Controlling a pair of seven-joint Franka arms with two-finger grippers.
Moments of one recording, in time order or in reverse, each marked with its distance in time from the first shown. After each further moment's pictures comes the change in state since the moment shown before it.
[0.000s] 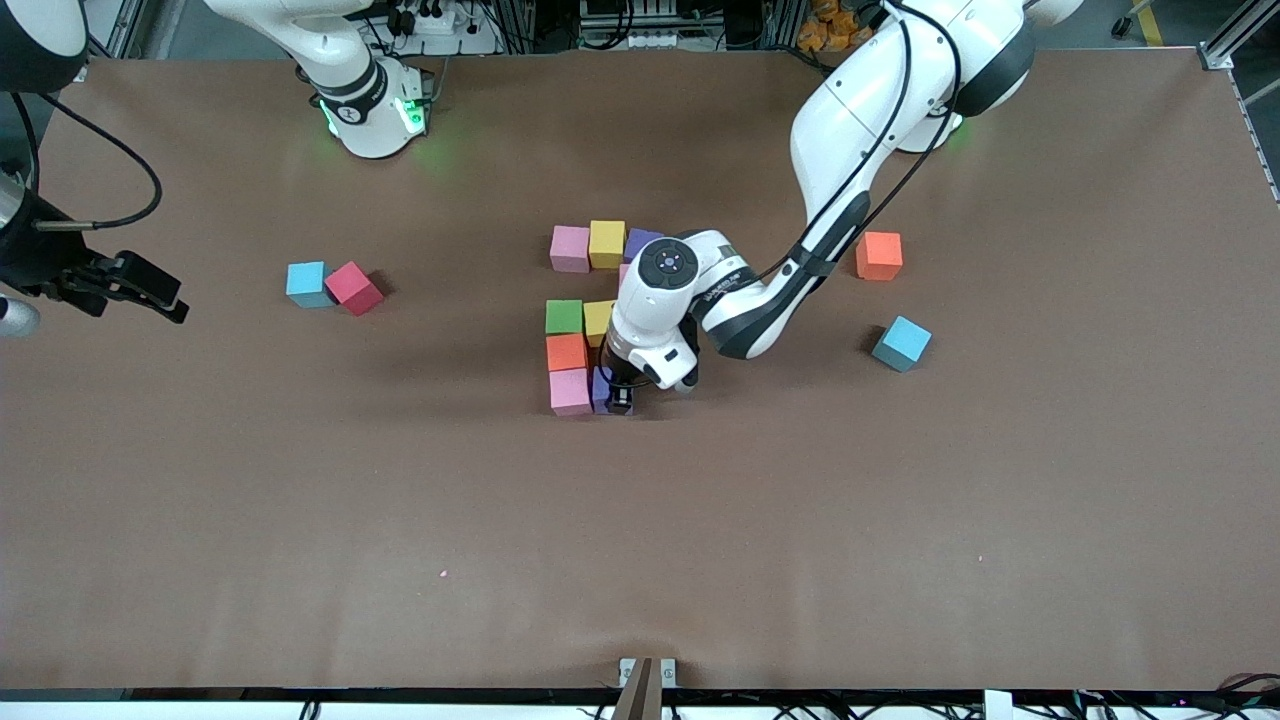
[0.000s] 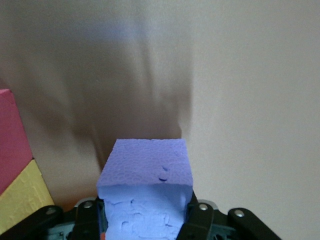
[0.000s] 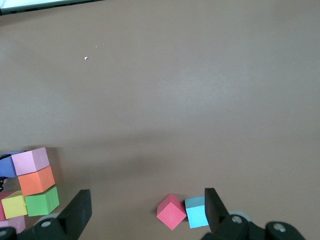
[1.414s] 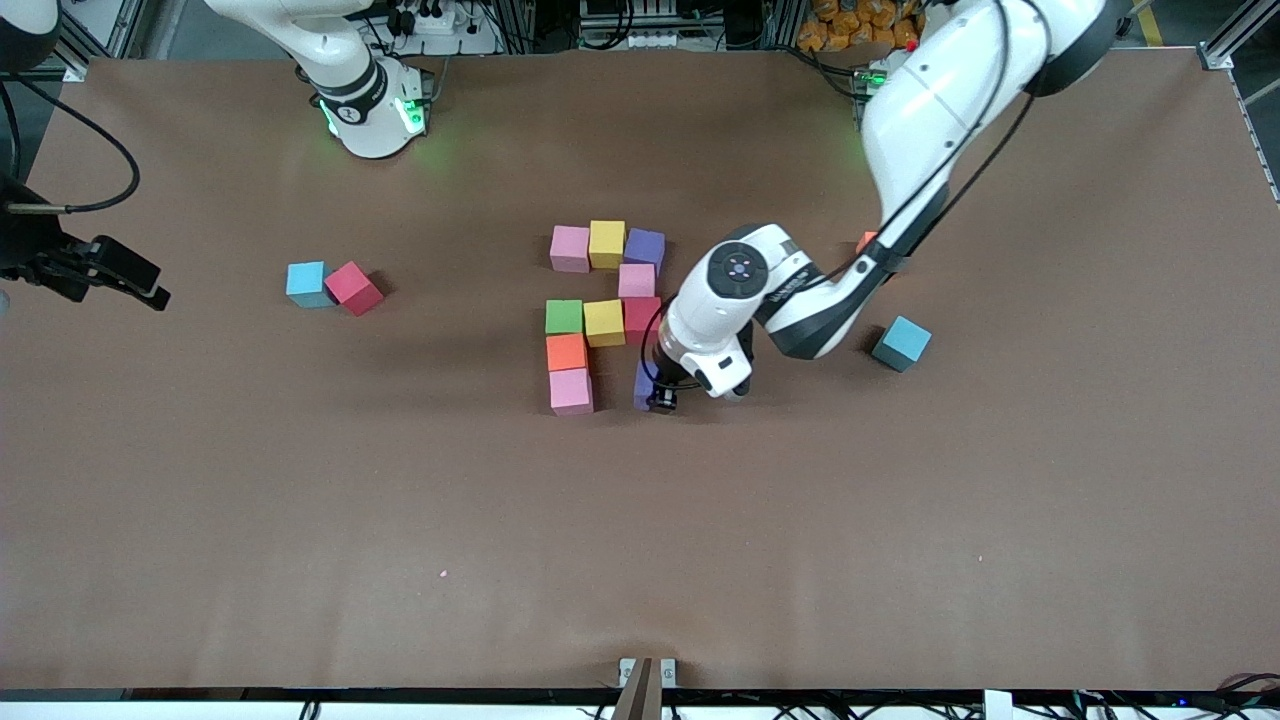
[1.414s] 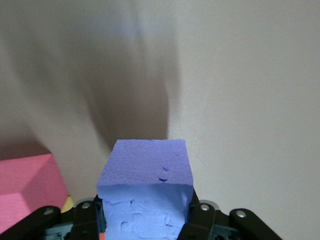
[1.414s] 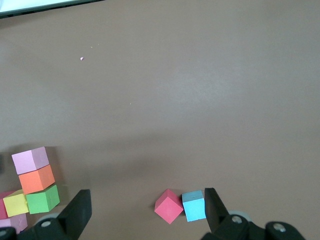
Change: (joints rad) left arm 0.198 -0.124 -0.118 -0.180 0.001 -0.021 0.116; right arm -0.011 -0.027 -0.010 0.003 0.000 -0.030 0.005
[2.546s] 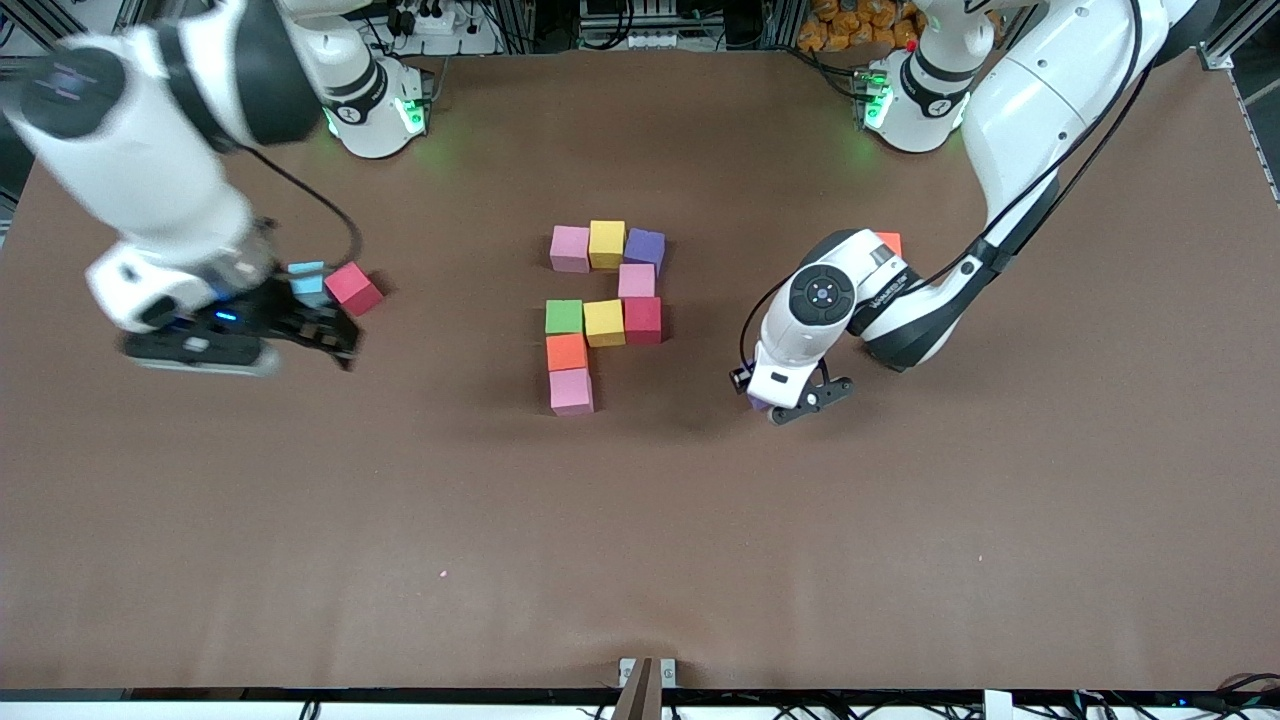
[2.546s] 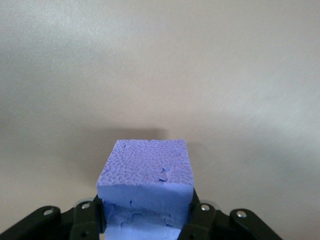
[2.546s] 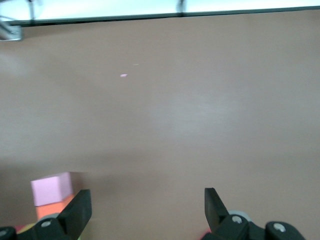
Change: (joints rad) left arm 0.423 -0.089 -0.252 -0.194 0.190 -0.274 1.026; right arm 0.070 0.077 0.188 -0.050 -0.157 0.217 0.244
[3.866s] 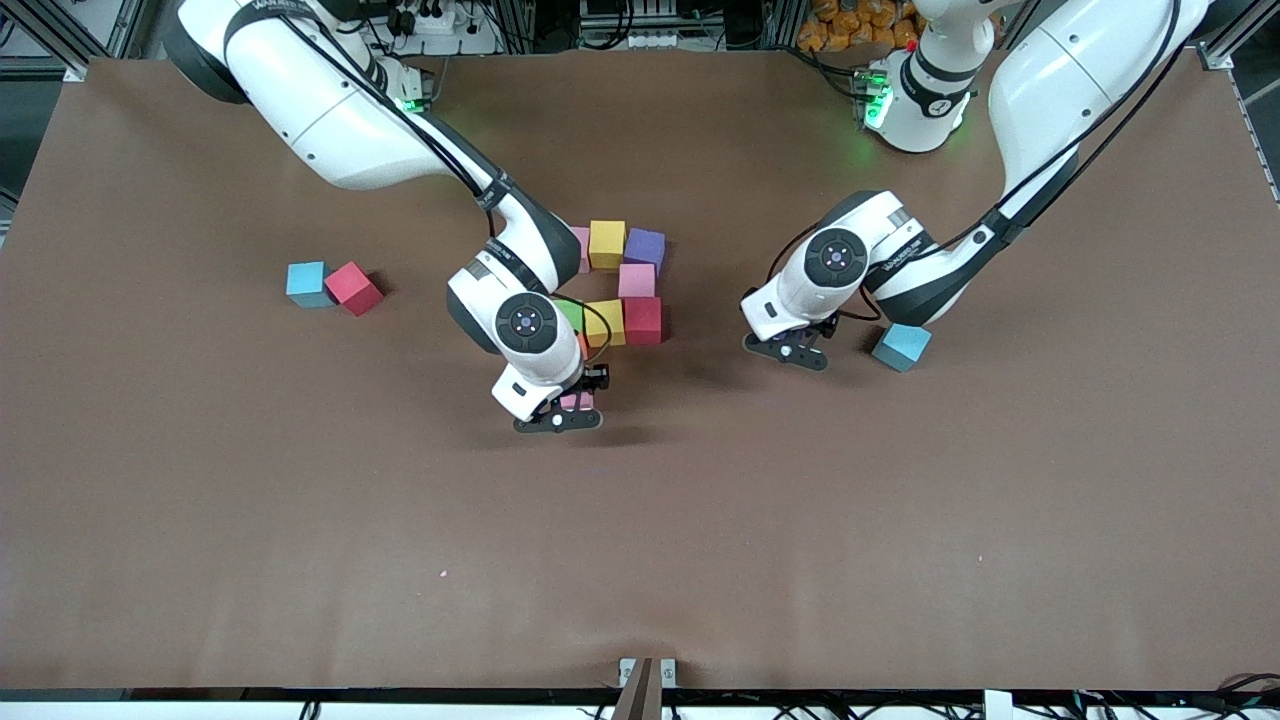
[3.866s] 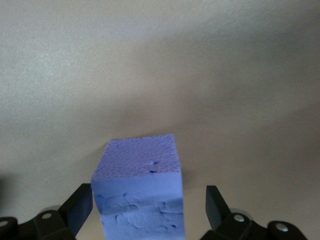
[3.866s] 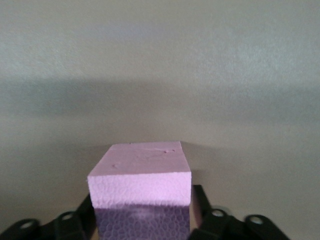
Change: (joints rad) left arm 0.225 -0.070 -0.169 -0.316 0.000 -0.008 0.753; right arm 0.157 0.715 0.294 0.110 -0.163 0.325 0.352
